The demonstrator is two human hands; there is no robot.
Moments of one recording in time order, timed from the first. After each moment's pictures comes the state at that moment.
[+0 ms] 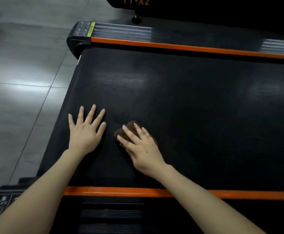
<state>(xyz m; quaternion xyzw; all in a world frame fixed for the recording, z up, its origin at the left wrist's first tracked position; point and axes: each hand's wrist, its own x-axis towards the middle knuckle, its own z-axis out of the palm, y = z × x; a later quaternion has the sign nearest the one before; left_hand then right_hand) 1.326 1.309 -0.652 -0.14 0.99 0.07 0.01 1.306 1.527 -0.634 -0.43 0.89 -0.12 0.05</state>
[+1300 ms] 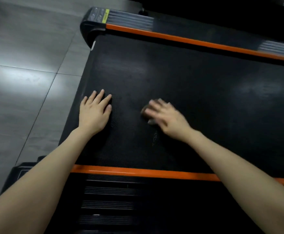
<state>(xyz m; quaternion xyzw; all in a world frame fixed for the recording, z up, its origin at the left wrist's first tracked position) 1.330 1.281 -0.647 -0.13 0.98 0.15 -0.04 1.247 1.544 -0.632 -0.44 0.89 -0.12 0.02</state>
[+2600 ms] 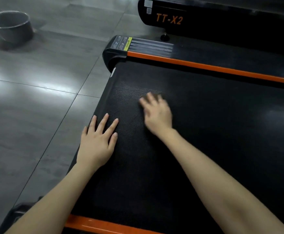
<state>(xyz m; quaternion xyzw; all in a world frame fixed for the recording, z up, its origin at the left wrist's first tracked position) 1.325 1.253 -0.660 -0.17 0.98 0.10 -0.03 1.163 1.396 -0.644 -0.32 0.93 -0.15 -0.08</state>
